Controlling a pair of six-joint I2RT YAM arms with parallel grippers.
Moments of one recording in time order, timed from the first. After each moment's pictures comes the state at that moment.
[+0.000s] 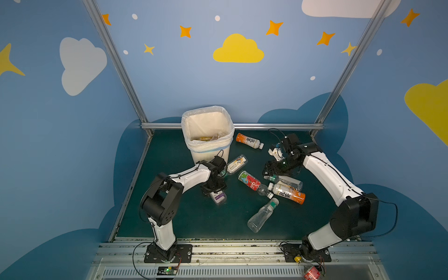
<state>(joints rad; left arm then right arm) -0.56 1.80 1.19 -0.83 0.09 -0.97 0.33 1.56 1.42 -1.14 -0.32 0.11</state>
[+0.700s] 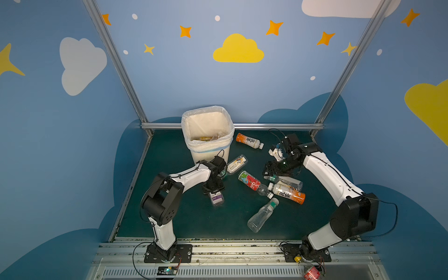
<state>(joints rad) -0.56 1.79 1.19 -0.85 0.06 -0.89 0.33 1.56 1.42 -1.15 -0.33 0.13</state>
